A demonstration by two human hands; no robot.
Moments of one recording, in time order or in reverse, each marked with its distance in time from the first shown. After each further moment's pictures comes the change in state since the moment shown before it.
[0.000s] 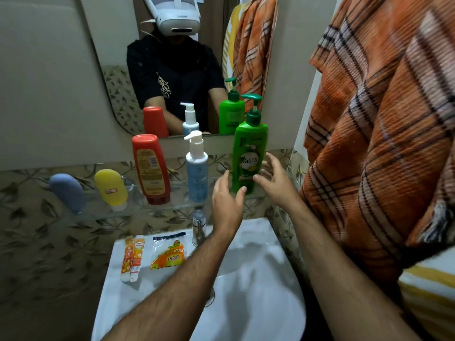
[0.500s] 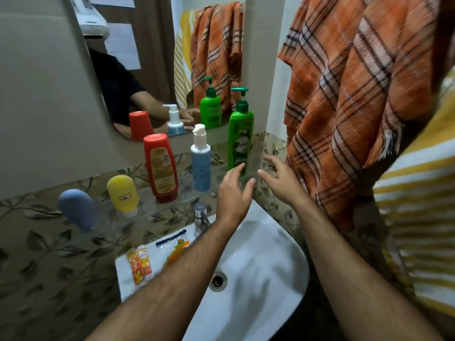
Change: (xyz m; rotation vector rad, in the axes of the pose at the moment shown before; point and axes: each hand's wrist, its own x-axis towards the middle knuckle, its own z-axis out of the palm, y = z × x) left_hand -0.023 0.001 -0.068 -0.081 -0.334 0.336; right_hand -0.091 -0.031 0.030 -0.381 0.325 0.037
